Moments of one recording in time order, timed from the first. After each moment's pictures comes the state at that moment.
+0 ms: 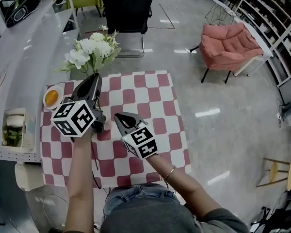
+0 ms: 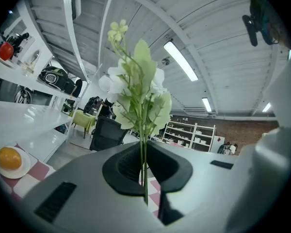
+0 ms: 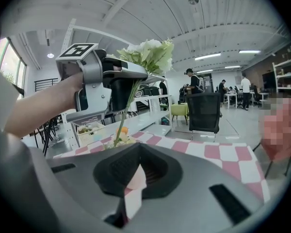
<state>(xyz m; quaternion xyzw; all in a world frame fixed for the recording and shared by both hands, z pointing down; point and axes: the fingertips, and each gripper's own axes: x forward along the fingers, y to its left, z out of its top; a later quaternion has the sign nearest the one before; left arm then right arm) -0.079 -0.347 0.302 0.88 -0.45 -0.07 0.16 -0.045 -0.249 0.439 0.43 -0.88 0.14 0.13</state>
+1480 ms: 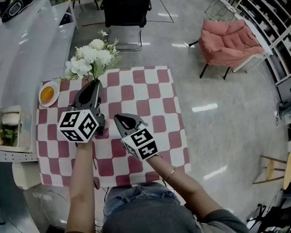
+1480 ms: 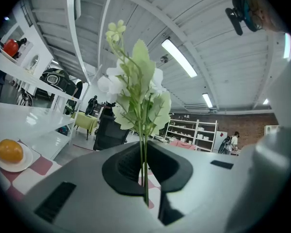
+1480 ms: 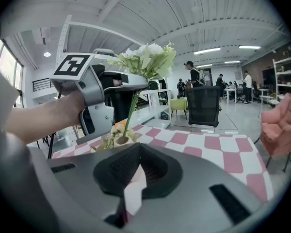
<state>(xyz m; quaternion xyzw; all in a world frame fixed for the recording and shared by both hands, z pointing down) -0.084 -0.350 0.360 0.88 -0.46 -0.06 0.14 -0.046 -0.249 0.467 0.43 -0.88 0.16 0.15</state>
